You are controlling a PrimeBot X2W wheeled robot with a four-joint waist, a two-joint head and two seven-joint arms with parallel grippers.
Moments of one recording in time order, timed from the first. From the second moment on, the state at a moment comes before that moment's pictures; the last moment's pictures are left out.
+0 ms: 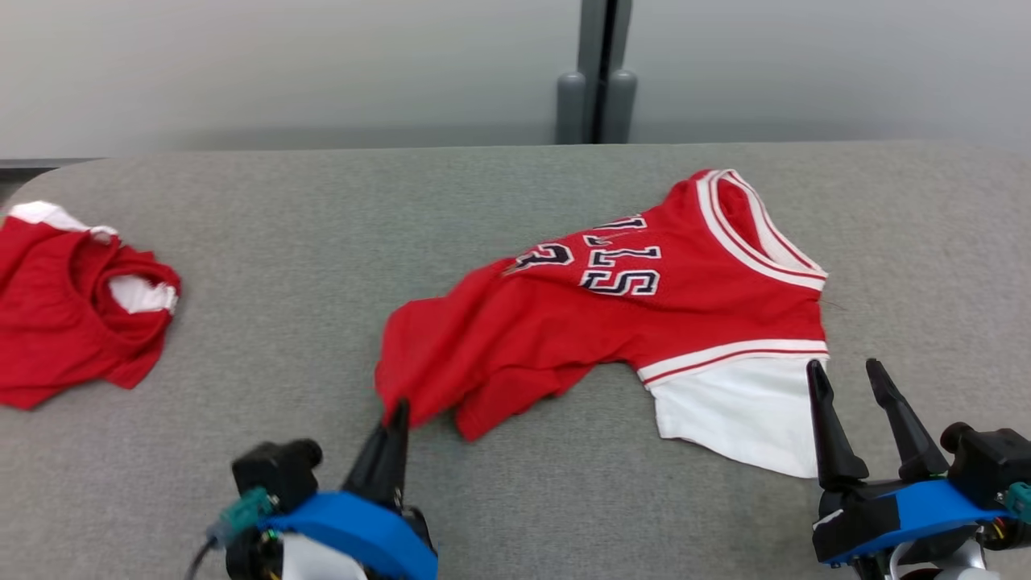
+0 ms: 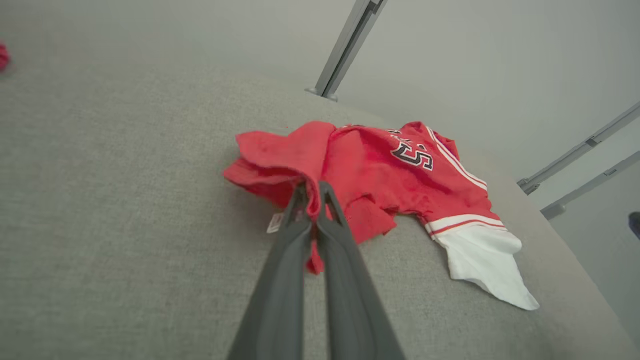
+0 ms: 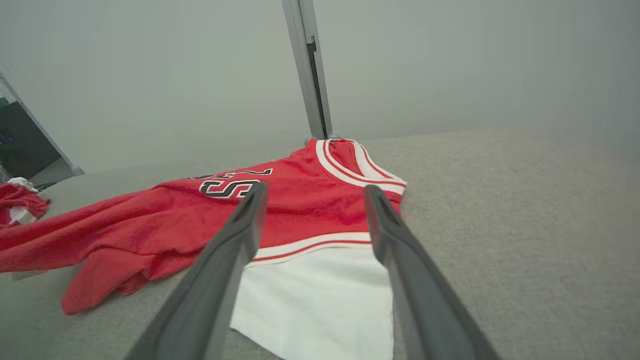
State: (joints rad) left arm -0.08 0.18 -0.41 0.07 -0.64 0.09 0.00; right arm -0.01 -0.05 -0.06 0.04 0.24 0.13 -0.07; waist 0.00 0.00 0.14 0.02
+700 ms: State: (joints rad) left arm -0.09 0.18 -0.33 0.32 -0.60 0.09 -0.25; right arm -0.01 -0.05 -0.06 0.02 0.25 0.13 -0.05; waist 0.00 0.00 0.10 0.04
